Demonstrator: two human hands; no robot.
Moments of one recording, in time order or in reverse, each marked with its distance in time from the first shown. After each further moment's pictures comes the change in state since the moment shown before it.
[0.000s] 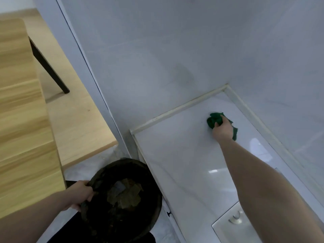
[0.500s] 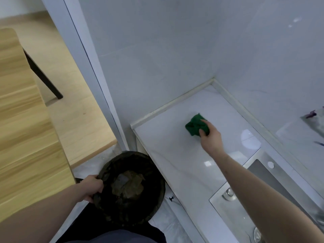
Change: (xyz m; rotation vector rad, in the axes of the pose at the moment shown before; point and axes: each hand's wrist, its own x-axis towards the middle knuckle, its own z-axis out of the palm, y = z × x) left_hand -0.018 -0.010 0.002 0.027 -0.023 0.040; right_hand -0.147 0.005 -0.029 0.170 -0.040 -0.208
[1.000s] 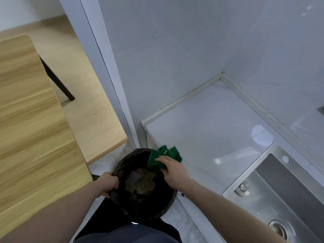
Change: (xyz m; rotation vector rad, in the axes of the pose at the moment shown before) left_hand -0.006 -0.005 0.004 -0.027 -0.007 0.031; right_hand -0.141 -0.025 0.137 -0.295 -0.556 -0.335
